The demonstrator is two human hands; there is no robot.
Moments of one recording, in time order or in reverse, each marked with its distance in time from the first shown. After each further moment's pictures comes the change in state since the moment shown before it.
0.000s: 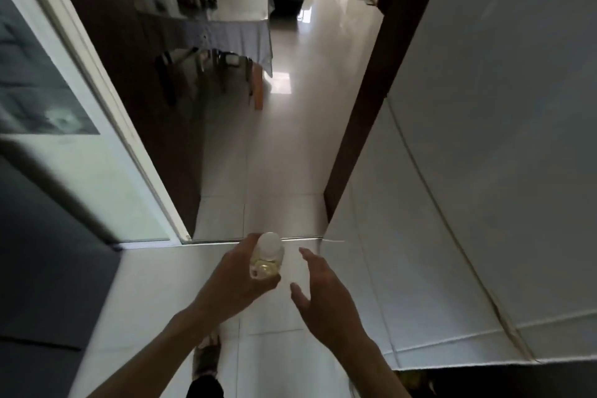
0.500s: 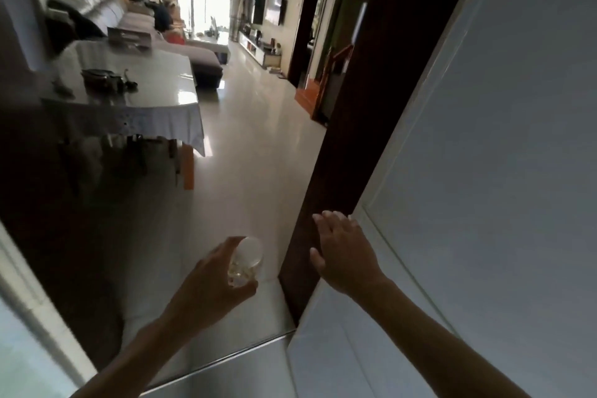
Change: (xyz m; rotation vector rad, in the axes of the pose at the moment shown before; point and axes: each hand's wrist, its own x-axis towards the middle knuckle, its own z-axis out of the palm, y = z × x) left_hand 0.251 0.017 -0.182 0.124 -0.004 0.289; right_hand 0.268 -0.106 -0.161 -0.732 0.297 0.034
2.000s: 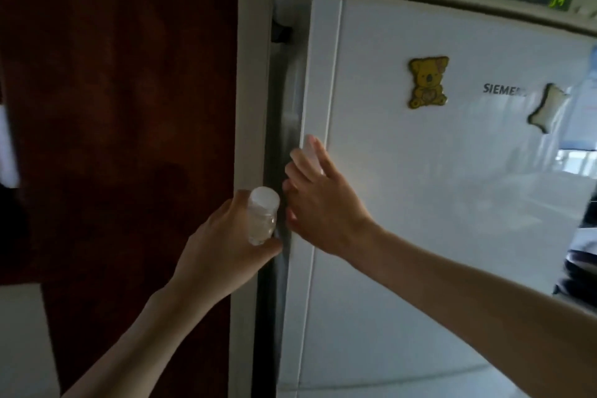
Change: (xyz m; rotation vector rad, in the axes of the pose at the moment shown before) left_hand 0.504 0.240 0.048 -0.271 -0.524 1.187; right_hand 0.250 0.160 -0.187 -1.152 -0.150 0.883
